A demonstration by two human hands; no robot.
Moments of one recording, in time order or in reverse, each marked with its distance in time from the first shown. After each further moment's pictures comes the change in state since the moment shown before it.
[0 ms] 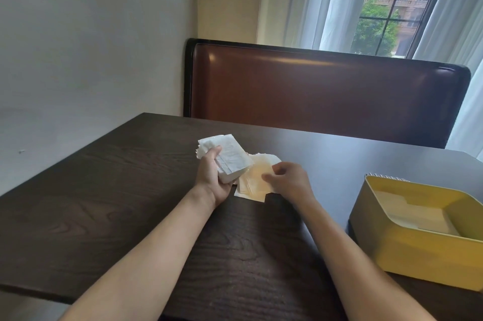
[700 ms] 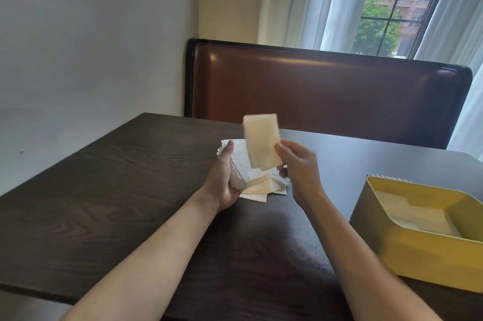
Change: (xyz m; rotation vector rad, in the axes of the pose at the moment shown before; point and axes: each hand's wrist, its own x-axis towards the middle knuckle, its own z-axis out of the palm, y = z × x) left_hand -0.013 -0.007 0.012 0.136 -0.210 -0.080; right_hand -0.012 -0.025 -0.018 0.666 0.069 -0.152
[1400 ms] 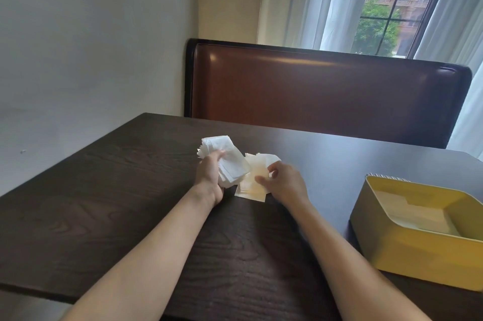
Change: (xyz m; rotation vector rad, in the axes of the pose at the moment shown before) left_hand 0.019 0.006 -0.022 0.020 0.361 0.093; right_hand 0.008 0.043 0.007 -0.891 -0.122 0.091
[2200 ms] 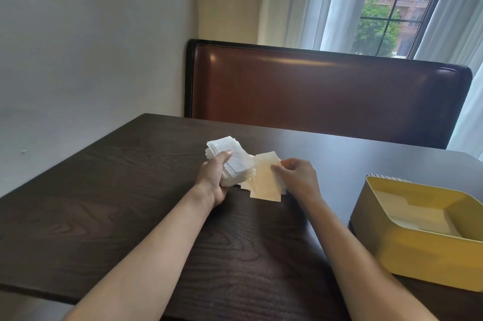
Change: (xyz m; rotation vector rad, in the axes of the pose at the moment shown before) left_hand 0.004 -0.003 -0.003 0.030 -0.077 -0.005; right_hand 0.004 0.008 -0.019 0.379 0.128 0.038
